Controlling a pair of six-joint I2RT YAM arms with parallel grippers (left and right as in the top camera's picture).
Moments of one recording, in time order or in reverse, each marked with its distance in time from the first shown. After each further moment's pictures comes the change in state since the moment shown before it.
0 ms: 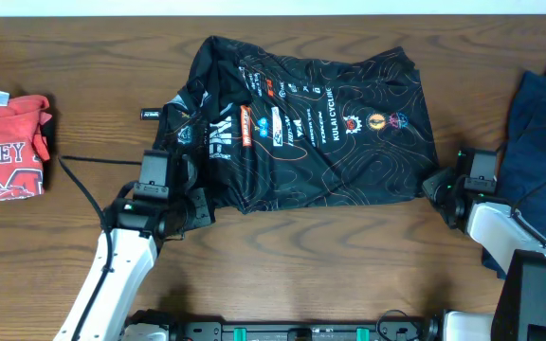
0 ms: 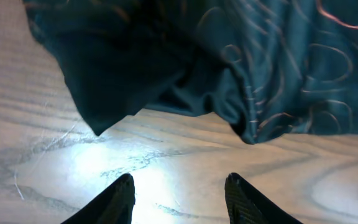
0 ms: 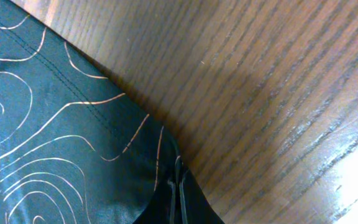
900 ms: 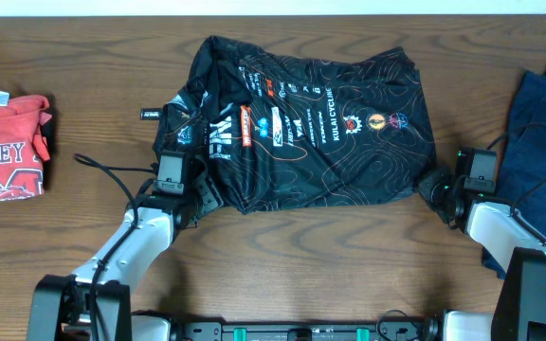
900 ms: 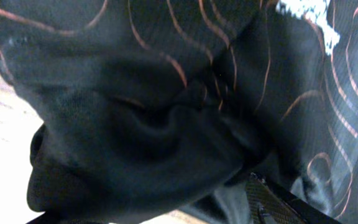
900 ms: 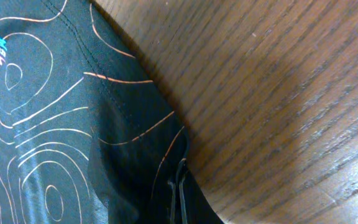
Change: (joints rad) left arm 0.001 0.278 -0.113 0.433 -0.108 -0.270; right arm -0.001 0.008 -0.001 0.014 -0.097 -0.071
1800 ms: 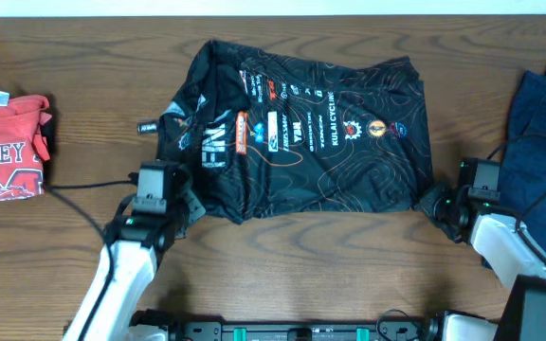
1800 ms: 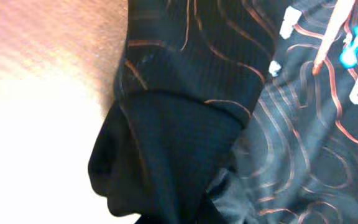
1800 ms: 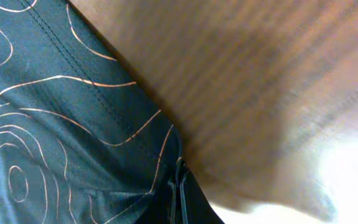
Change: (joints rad) left arm 0.033 -0.330 -0.013 -0.235 -0.019 -0.042; right arm -0.019 -0.115 -0.040 -0.169 0.011 -0.084
